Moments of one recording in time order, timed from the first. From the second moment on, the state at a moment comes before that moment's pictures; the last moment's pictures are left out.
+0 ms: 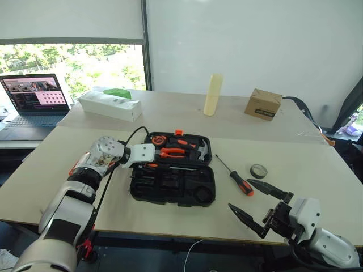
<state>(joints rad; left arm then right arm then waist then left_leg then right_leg) -1.03 0.58 -0.33 0.98 0.14 -0.44 -1.27 0.29 -0.55 -0.18 -0.54 0.46 -0.08 0.74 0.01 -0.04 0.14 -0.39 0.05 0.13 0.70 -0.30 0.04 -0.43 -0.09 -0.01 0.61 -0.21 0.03</state>
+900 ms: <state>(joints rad) -1.06 0.54 -0.15 1.01 0.03 -0.32 -1.26 0.24 -0.56 -0.18 -0.56 0.51 0.02 0.74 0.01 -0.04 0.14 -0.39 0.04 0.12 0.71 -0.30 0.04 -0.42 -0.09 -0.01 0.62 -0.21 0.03</state>
